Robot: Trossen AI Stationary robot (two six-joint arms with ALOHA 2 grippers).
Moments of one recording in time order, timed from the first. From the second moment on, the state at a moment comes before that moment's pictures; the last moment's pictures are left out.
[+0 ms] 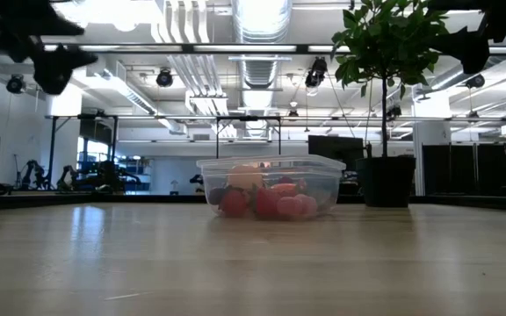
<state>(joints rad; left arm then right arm) 0.09 0.03 0.36 -0.46 0.01 -0.34 0.08 0.05 0.38 -0.23 0.42 0.29</state>
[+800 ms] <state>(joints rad) 0.09 0.10 0.12 -0.33 -0.01 -0.51 0.08 0.05 0.38 -0.23 0.42 0.29</state>
